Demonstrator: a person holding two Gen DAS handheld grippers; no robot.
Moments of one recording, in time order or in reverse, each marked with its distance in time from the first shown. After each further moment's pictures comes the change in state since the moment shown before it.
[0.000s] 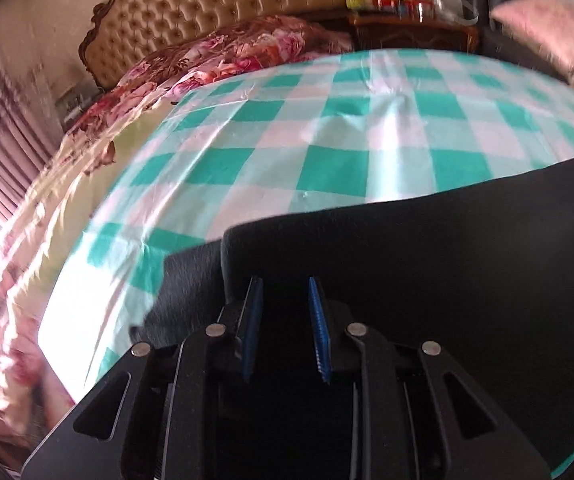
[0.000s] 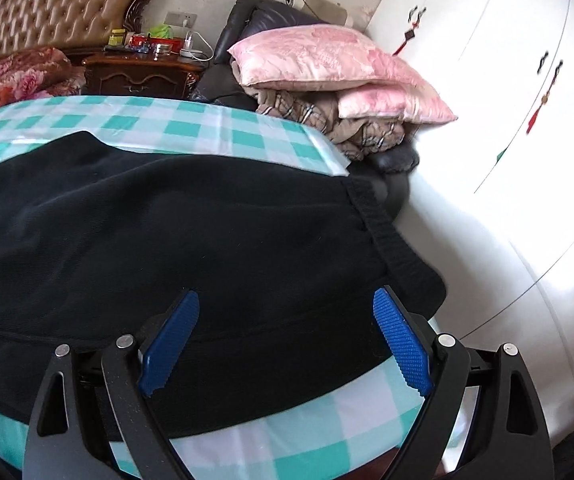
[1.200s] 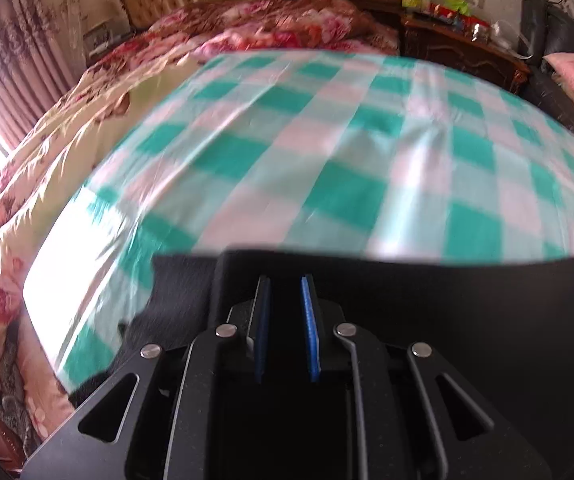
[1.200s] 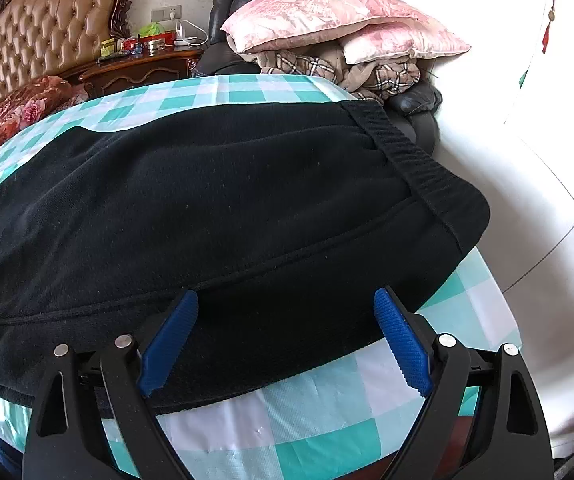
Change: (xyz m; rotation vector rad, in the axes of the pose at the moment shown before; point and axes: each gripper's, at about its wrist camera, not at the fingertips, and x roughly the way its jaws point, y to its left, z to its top) left arm 0.011 0.012 0.022 -0.248 0.114 -0.017; right arm 0.031 -0.028 -0.032 0.156 0.109 0.159
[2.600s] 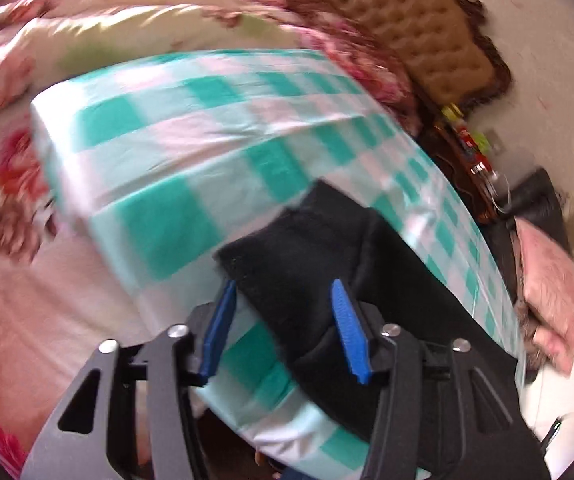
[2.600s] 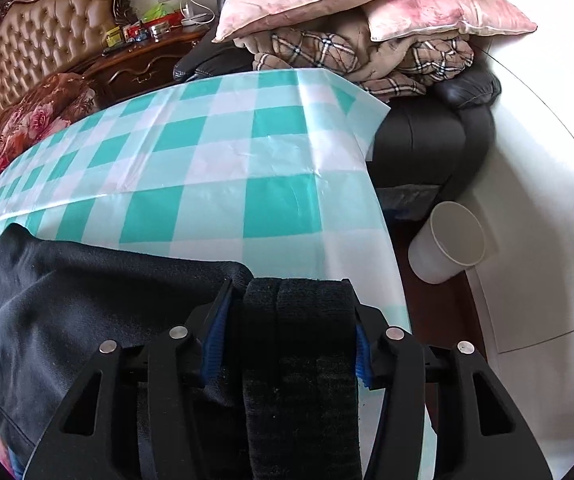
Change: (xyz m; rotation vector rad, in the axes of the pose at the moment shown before) left arm -0.049 0.137 -0.081 -0.538 -0.034 -0.362; right arm 0.131 -0.112 0.154 -0.054 0.154 0.202
